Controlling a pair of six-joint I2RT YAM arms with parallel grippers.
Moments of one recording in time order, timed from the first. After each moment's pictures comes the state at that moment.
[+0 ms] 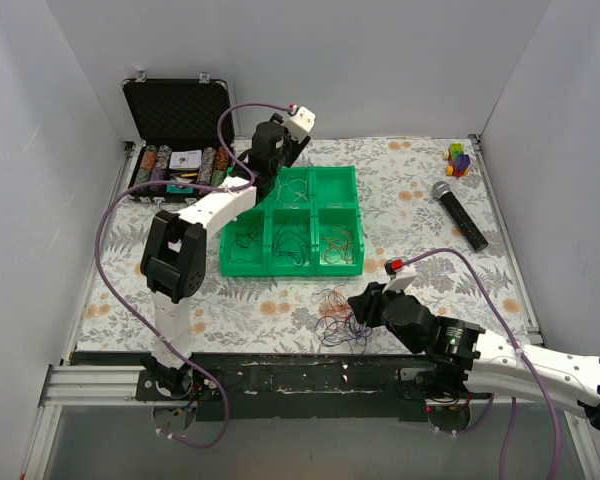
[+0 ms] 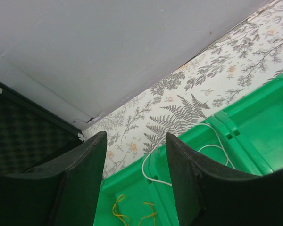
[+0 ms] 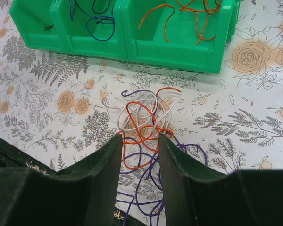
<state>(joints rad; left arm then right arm) -0.50 2.02 1.64 0.19 -0.18 0.44 1.20 0.61 0.31 -0.17 0.56 0.73</state>
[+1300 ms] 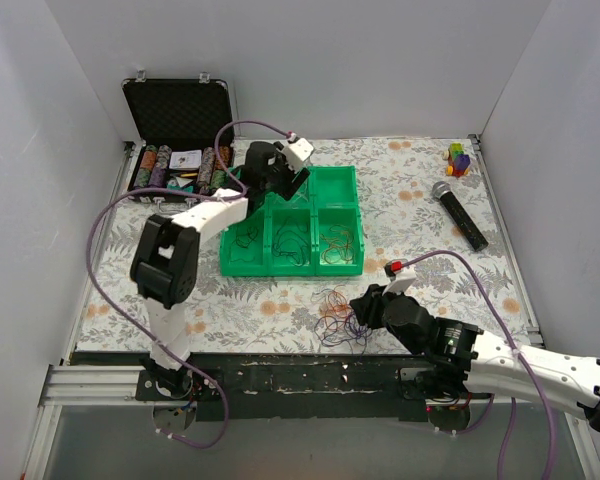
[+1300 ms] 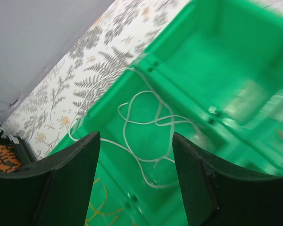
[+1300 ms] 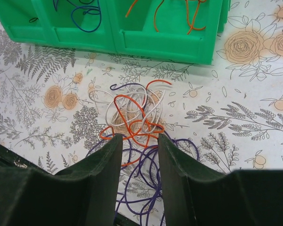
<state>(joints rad) -0.46 2.04 1.49 0.10 0.06 0.41 1.18 0.61 0.28 -0.16 0.55 0.73</state>
